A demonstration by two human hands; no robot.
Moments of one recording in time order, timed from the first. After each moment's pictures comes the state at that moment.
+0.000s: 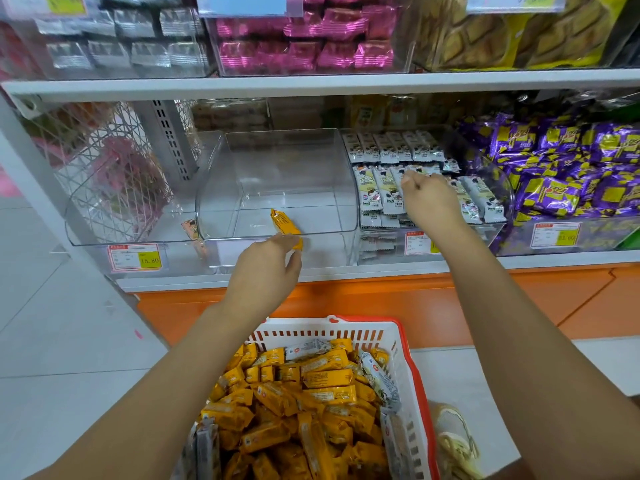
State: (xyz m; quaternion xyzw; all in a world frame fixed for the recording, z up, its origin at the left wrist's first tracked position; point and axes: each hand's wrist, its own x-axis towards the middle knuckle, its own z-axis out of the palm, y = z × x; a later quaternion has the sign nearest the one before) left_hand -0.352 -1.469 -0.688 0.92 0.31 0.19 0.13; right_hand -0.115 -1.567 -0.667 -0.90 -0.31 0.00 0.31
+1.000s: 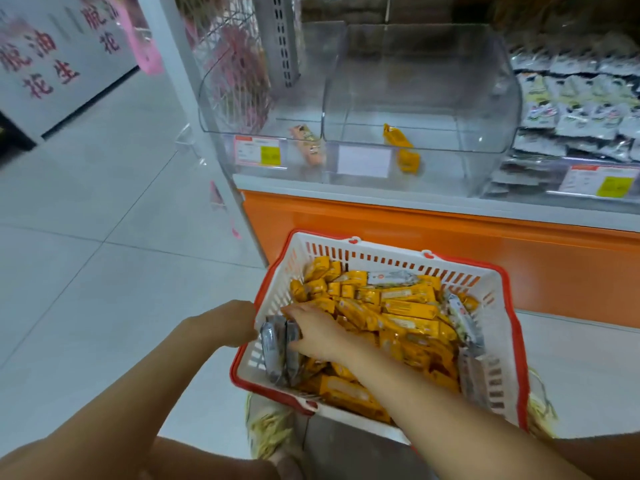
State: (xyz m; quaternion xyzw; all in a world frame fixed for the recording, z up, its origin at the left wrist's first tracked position) left_hand -0.571 -1.427 -0.823 0.83 0.41 -0.35 0.14; right_hand -0.433 -1.513 -0.889 -0.67 -0.63 0.37 0.11
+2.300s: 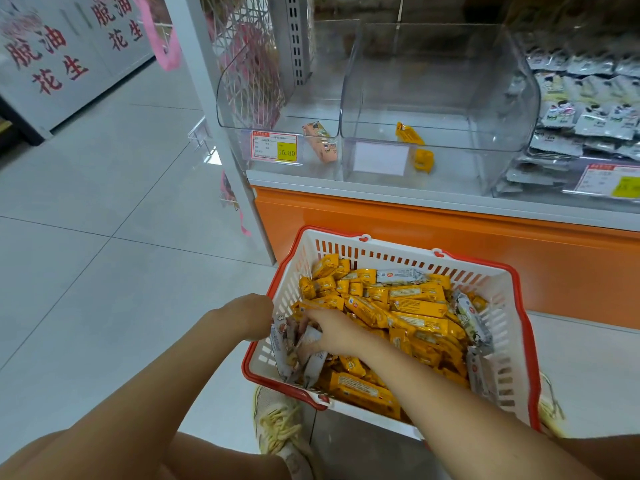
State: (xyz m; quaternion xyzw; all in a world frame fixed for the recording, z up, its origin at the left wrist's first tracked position) left_hand -0.567 -1.428 -0.830 0.83 0.42 -0.34 0.12; right_hand -0.423 -1.519 -0.904 -0.66 -0.59 0.45 0.14
